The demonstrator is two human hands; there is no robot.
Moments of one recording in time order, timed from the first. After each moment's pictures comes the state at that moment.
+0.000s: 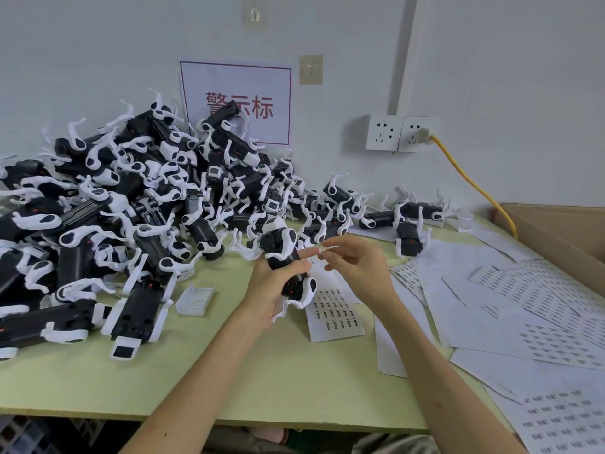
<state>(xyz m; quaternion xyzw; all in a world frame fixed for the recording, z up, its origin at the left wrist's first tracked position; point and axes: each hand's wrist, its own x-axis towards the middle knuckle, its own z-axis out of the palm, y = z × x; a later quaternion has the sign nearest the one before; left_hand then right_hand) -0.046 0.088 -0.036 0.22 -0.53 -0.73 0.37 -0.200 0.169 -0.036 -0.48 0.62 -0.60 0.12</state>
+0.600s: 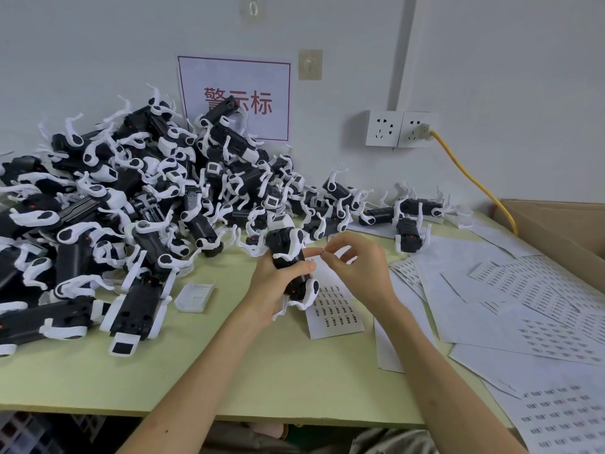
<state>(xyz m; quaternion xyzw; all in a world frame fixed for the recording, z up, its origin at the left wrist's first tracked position) -0.046 0.093 -0.035 0.22 -0.56 -0.72 0.34 -0.198 0.169 -0.042 -0.52 0.68 -0.53 -0.02</state>
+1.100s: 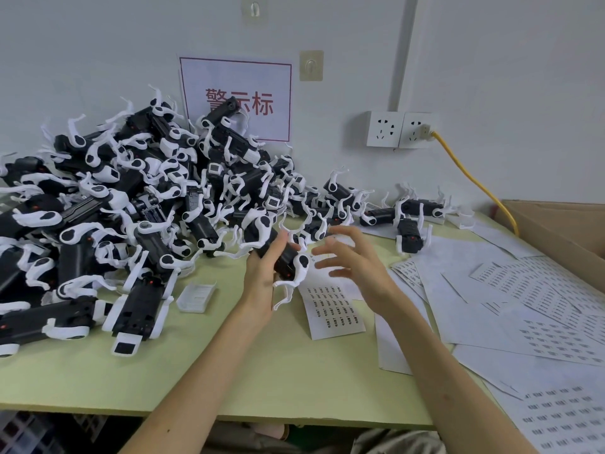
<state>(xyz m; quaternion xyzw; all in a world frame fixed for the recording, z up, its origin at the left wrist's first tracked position) -0.046 0.083 -0.038 0.25 -0.48 -0.72 0.44 -0.196 0.176 -0.028 -0.45 0.57 -0.62 0.30</state>
